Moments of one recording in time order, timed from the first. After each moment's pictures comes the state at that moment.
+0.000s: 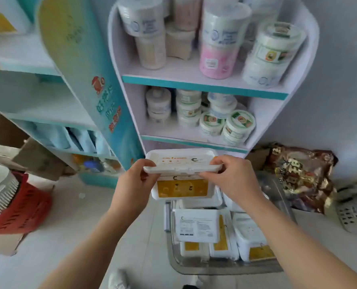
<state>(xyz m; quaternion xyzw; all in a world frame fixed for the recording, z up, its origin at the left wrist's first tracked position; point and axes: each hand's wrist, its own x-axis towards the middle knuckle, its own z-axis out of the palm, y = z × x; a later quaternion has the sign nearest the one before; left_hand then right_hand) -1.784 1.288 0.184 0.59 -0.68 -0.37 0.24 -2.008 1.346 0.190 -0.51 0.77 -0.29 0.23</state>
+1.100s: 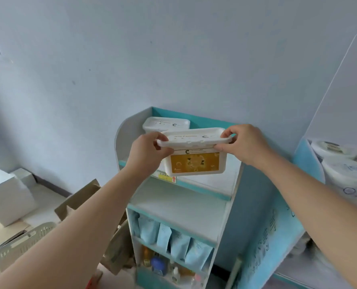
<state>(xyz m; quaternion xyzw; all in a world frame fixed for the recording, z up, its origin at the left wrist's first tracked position) -1.457 0.928 0.383 0.56 -0.68 -0.22 0.41 -1.697 0.946 0.417 -0.68 0.65 -0.32 0.08</state>
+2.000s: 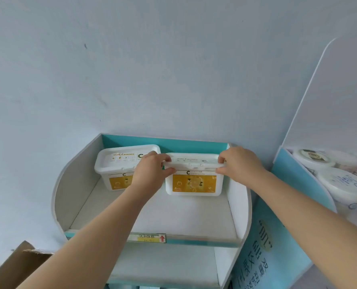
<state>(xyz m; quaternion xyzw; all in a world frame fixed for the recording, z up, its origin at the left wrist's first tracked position) -1.524 0.738 0.349 0.46 -0.83 -0.16 0.28 -1.726 0.845 0.392 -0.60 0.80 -0.05 -0.09</state>
